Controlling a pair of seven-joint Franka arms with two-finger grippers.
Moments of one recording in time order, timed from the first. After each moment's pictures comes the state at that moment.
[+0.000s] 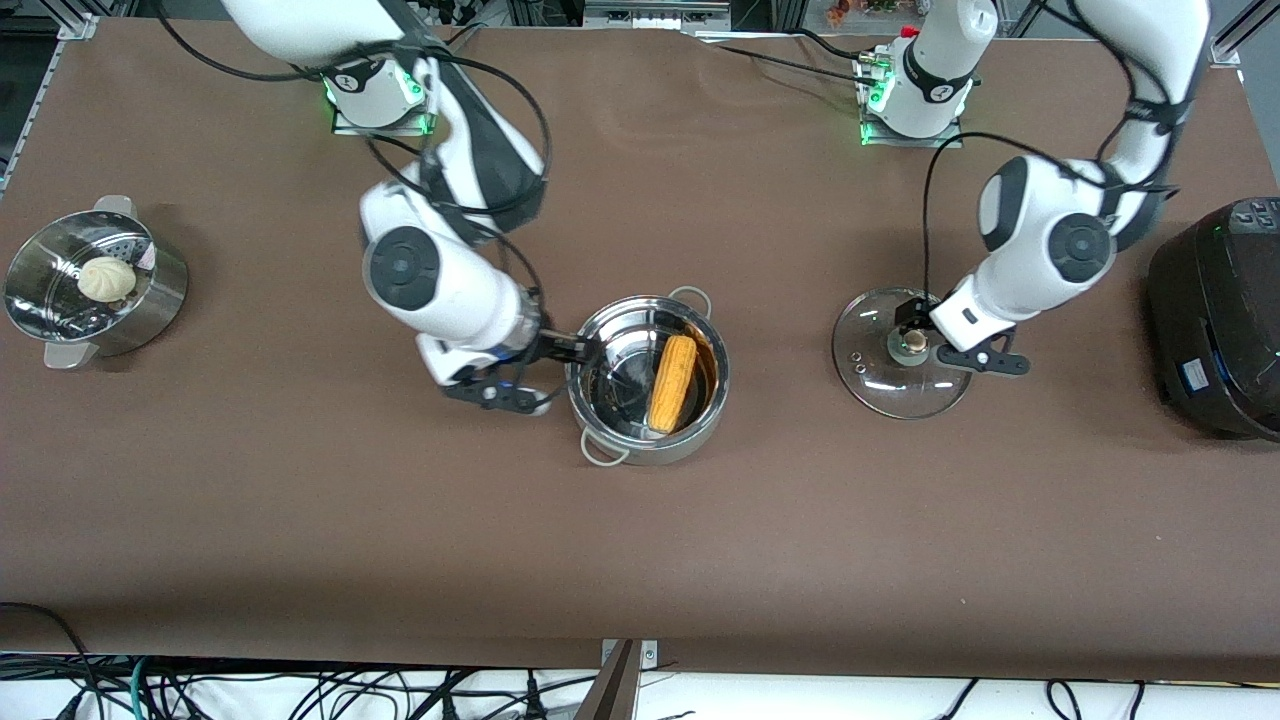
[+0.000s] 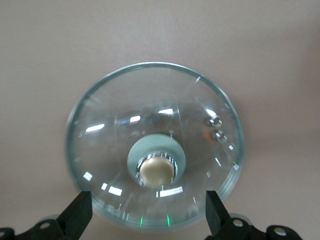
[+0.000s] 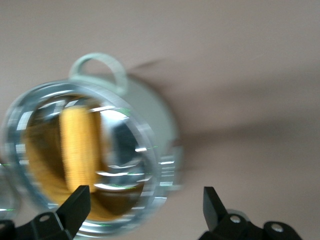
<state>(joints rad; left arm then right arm) -0.11 0.18 0.00 -2.13 -0.06 2.15 0.05 0.46 0.55 0.04 -1.37 0.19 1.91 0.59</state>
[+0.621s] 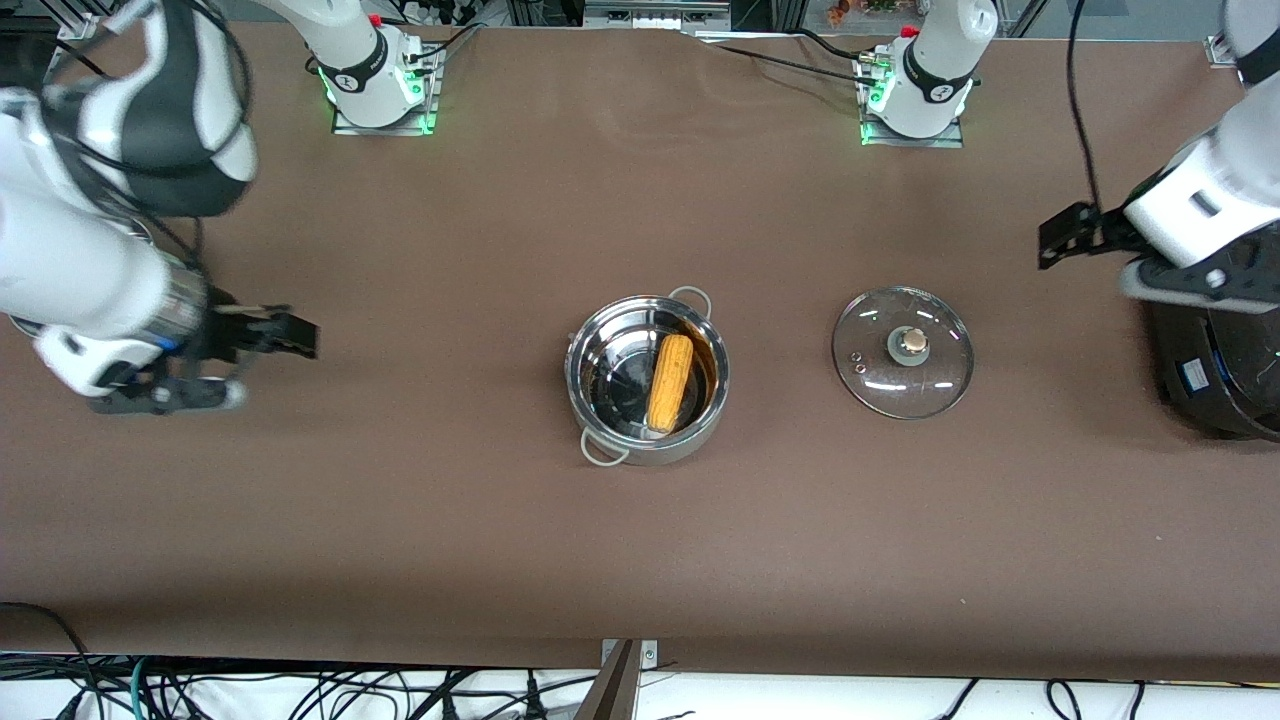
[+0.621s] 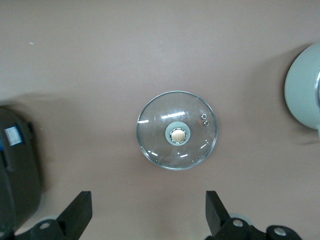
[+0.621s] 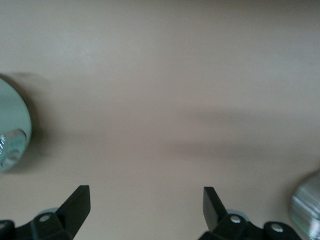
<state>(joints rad) -0.09 0.04 0.02 -1.54 0.02 1.51 0.05 0.43 0.34 -0.39 -1.37 0.14 1.59 -0.02</state>
